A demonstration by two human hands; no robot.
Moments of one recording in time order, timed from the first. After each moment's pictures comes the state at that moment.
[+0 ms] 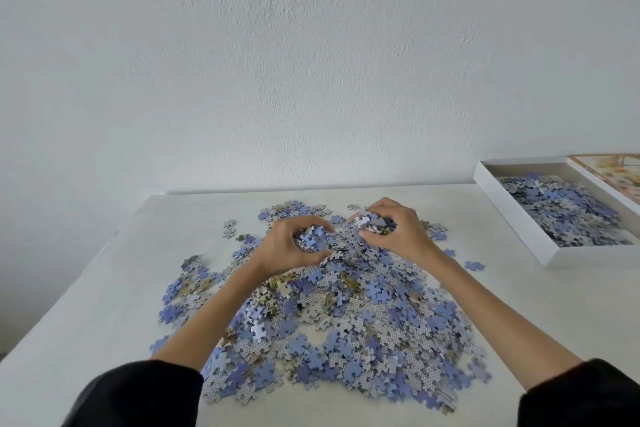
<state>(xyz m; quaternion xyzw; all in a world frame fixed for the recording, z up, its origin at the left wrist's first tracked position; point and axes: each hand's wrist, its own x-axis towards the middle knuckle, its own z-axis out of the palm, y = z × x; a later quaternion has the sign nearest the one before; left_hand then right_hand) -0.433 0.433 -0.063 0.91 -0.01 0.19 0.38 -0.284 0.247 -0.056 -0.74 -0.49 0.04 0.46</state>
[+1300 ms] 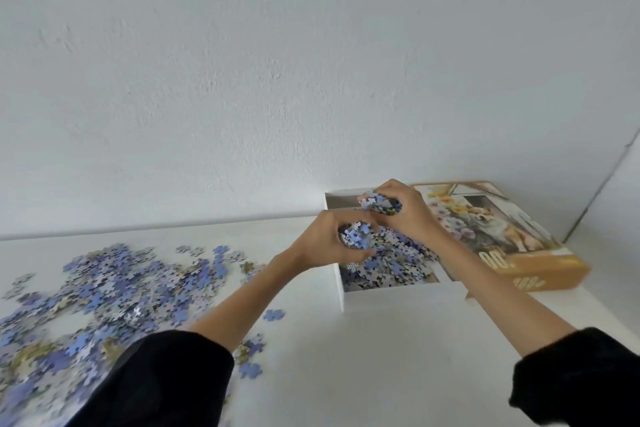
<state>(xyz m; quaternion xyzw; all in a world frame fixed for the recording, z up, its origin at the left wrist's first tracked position) -0.160 0.156 -0.015 0.88 -0.12 0.17 0.43 -0.026 0.018 -0.015 -0.77 -0.46 -0.04 0.44</state>
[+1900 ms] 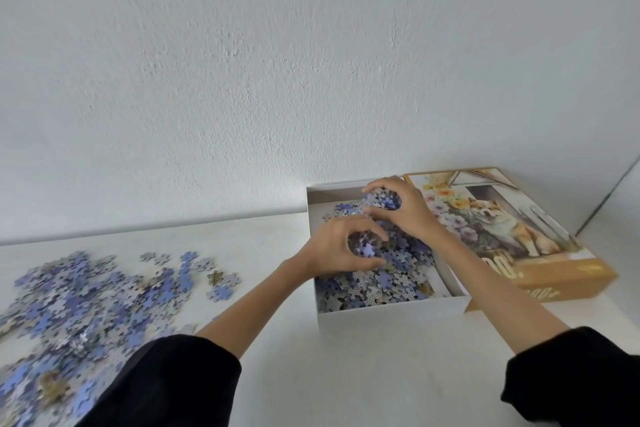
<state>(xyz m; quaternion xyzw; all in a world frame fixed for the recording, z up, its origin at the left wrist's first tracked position) -0.089 0.141 -0.055 0.92 -0.12 0.13 0.36 0.053 0.013 -0.064 -0.78 -0.46 -0.03 0.43</state>
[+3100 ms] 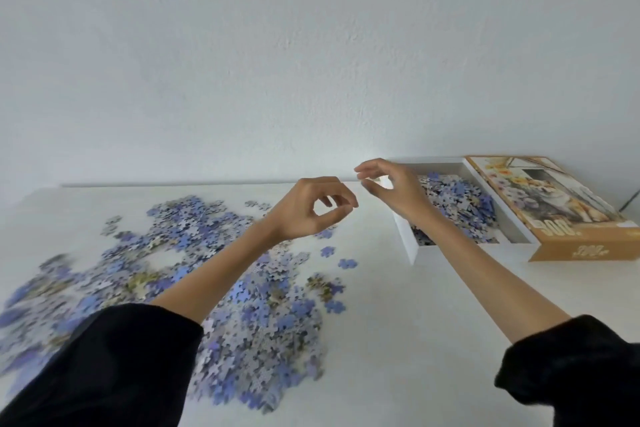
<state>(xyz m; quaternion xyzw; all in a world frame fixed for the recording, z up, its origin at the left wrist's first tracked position) -0.277 0.255 -0.010 0.90 -0.13 0.23 0.34 -0.137 0.105 -0.016 -0.76 -0.46 0.00 0.46</state>
